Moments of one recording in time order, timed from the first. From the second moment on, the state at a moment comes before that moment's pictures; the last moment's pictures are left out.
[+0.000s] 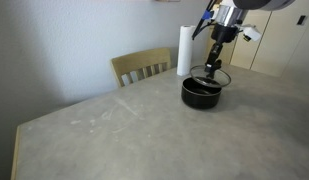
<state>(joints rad) -0.14 0.36 0.06 -2.05 0.08 2.58 -0.55</state>
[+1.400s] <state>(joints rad) -0.06 0.49 0.05 -1.89 -0.03 2.55 -0.25</state>
